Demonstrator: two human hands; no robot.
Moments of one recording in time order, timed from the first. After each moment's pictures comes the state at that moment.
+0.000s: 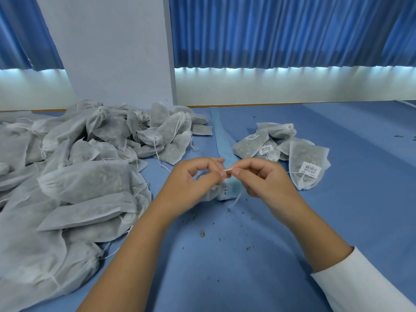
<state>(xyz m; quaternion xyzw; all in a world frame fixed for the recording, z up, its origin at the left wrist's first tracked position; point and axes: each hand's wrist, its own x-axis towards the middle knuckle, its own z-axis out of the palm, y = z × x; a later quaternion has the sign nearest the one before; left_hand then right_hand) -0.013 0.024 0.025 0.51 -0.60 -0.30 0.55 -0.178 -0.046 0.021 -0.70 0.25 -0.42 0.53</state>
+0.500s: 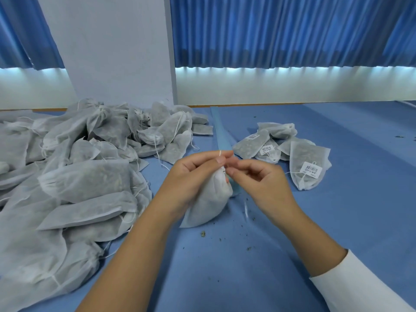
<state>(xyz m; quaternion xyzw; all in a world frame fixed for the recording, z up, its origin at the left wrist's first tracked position) -0.017 0.024 0.031 0.42 -0.50 -0.44 0.62 -0.169 -0.043 0.012 -0.69 0.27 -0.48 0.47</state>
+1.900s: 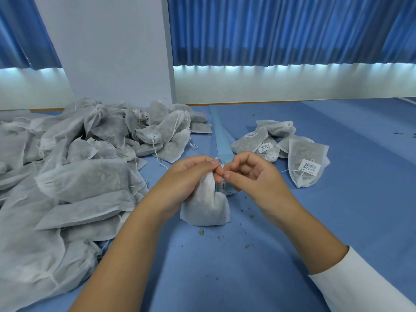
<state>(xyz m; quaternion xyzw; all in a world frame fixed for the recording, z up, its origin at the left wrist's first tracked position) -0.015 0.030 0.042 0.53 -0.49 -0.44 0.53 -0.171 -0.041 0.015 -0.67 0.21 -0.43 0.57</state>
